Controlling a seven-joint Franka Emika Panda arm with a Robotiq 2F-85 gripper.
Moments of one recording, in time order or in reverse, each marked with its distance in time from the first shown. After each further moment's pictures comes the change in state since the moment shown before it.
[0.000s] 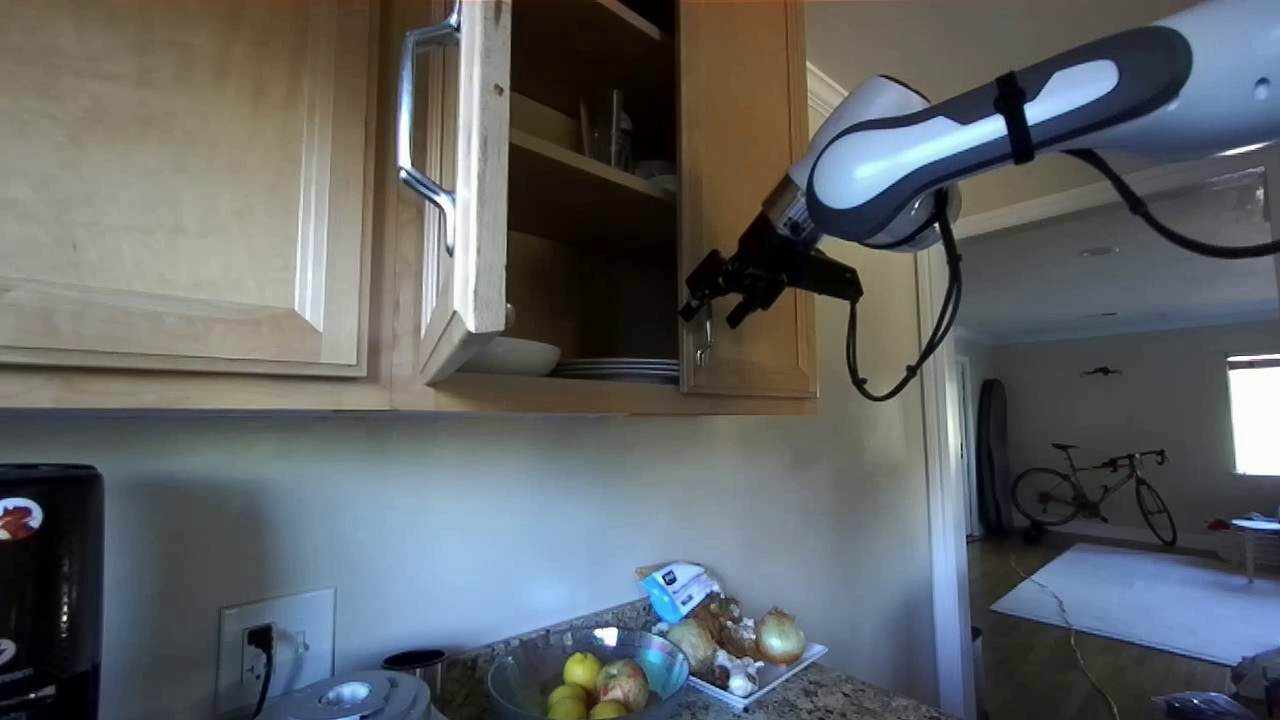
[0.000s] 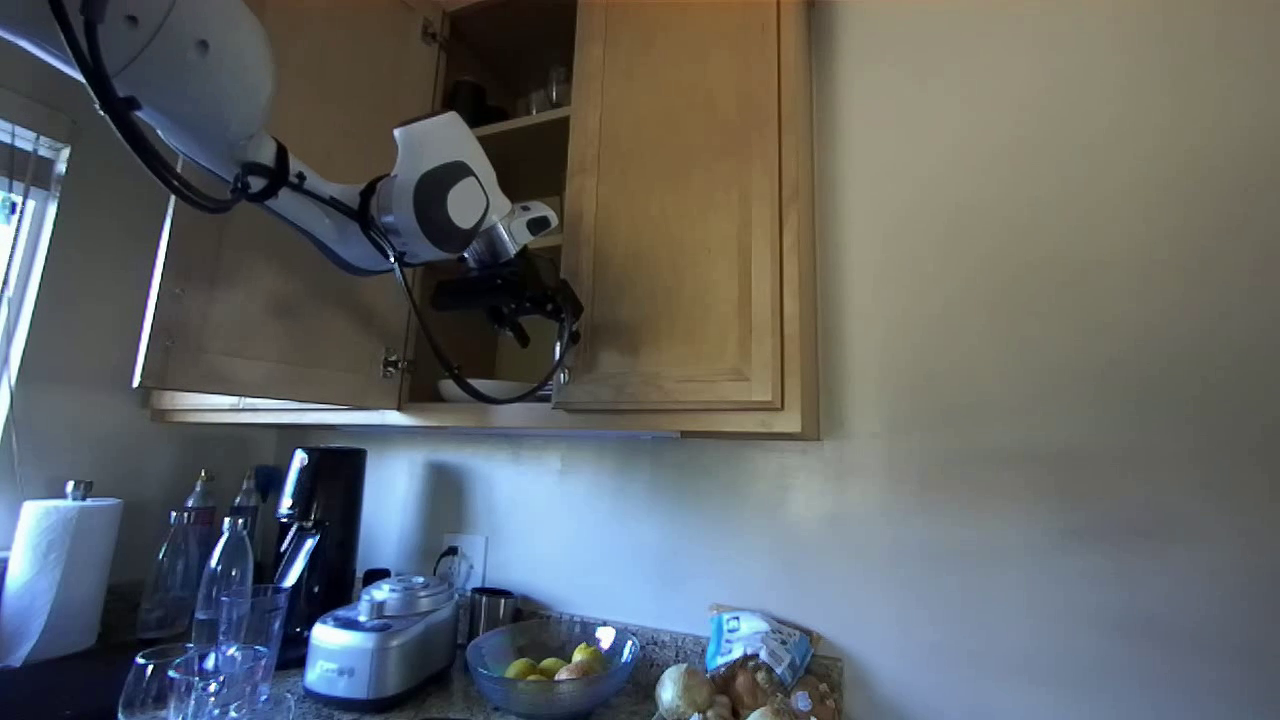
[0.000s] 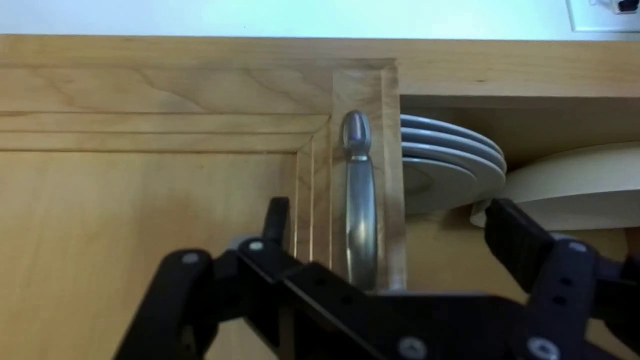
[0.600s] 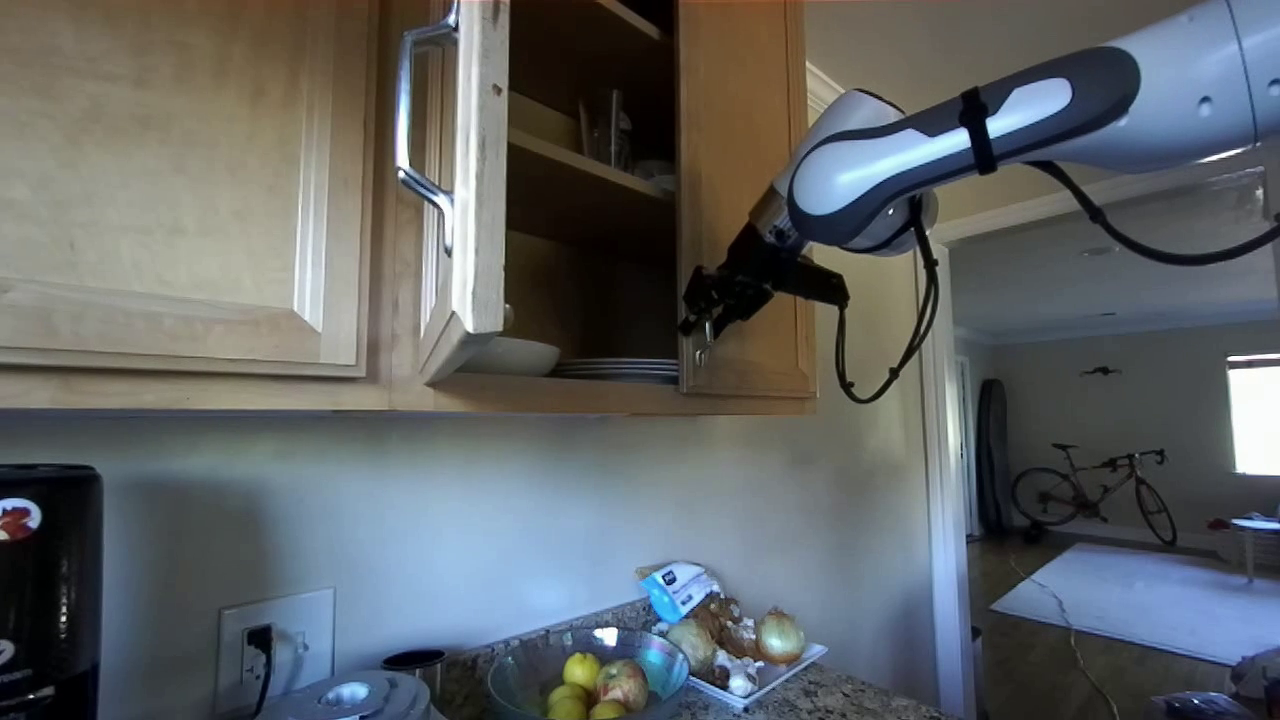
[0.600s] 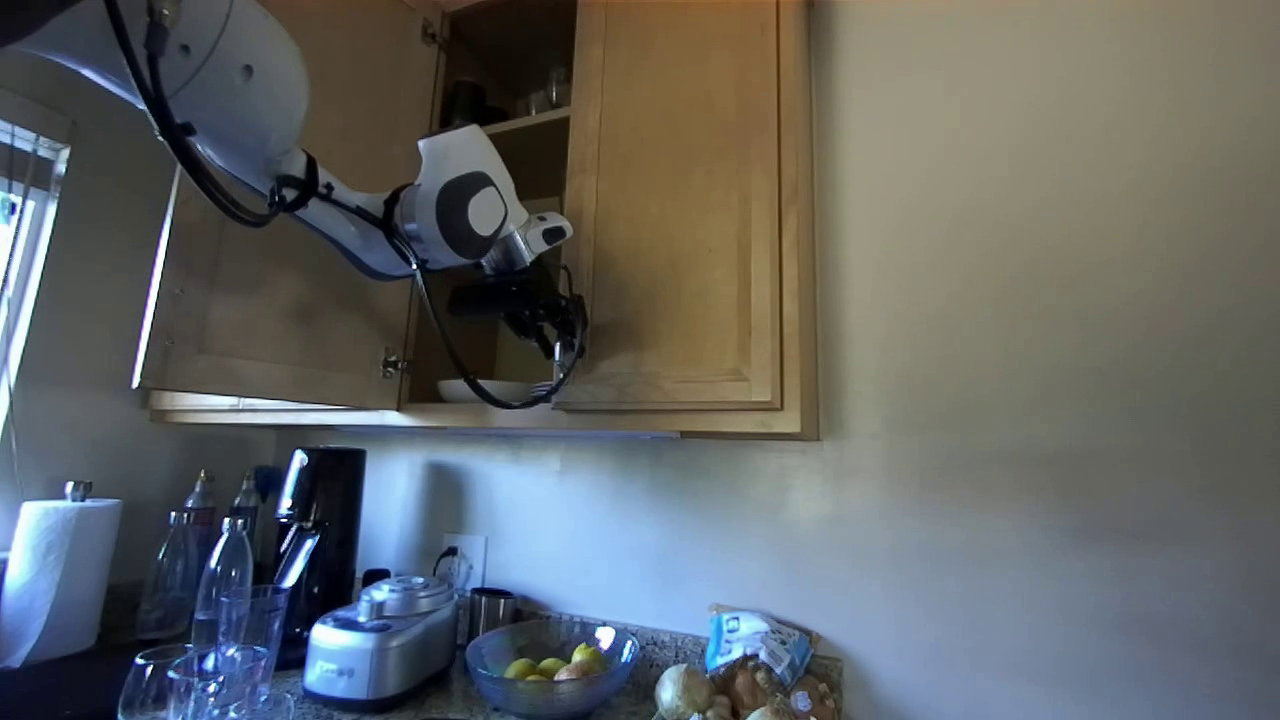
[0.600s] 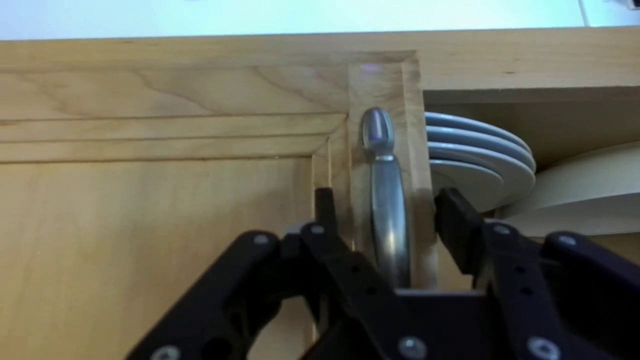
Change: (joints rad) arm -0.002 0.071 -0.009 0.079 0.002 -0.043 0.020
